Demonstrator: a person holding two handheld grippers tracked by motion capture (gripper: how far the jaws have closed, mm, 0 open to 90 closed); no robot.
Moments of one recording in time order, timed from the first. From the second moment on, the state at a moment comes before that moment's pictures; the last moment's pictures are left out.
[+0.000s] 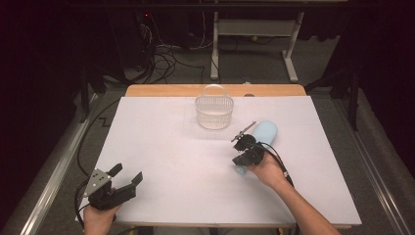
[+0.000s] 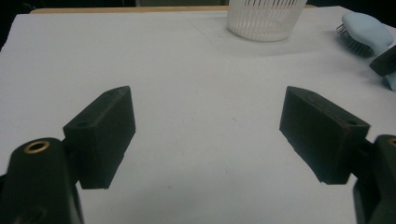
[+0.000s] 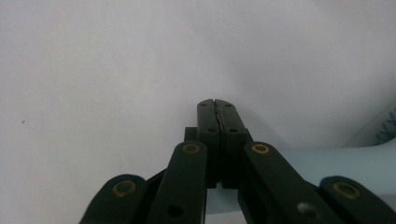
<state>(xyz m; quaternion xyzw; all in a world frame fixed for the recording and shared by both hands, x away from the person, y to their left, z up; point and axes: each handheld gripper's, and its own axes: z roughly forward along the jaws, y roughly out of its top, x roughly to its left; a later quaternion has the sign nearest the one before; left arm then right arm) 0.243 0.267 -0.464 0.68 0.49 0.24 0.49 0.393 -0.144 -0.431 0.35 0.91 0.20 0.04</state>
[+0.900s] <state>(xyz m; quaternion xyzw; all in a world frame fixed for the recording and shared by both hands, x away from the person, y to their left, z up) 0.244 0.266 -0.464 0.68 0.49 0.24 0.49 0.378 -0.181 -0.431 0.37 0.91 0.19 0.05</state>
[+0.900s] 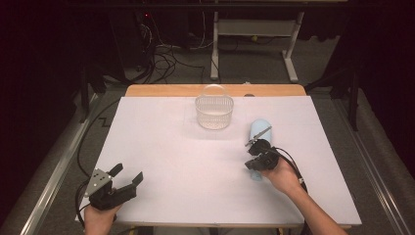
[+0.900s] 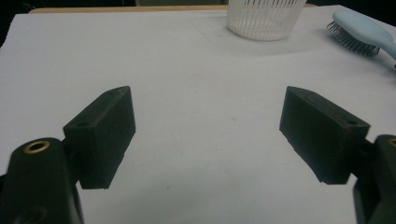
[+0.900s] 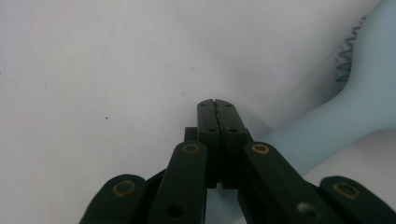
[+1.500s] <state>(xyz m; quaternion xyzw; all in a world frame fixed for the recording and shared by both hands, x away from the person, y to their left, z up) 0.244 0.266 -0.464 0.68 0.49 0.24 0.49 0.379 -0.207 -0.429 0.39 0.90 0.19 0.05</state>
